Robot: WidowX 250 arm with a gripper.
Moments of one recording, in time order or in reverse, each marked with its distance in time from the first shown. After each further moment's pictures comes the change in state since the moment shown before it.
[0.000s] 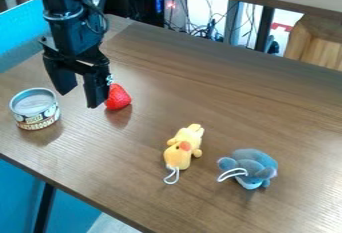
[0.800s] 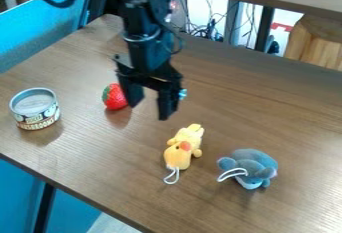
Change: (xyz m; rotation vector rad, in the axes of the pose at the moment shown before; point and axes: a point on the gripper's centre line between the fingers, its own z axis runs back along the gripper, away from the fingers) arm 0.049 -0.076 -0.024 -0.062 -0.065 -0.046
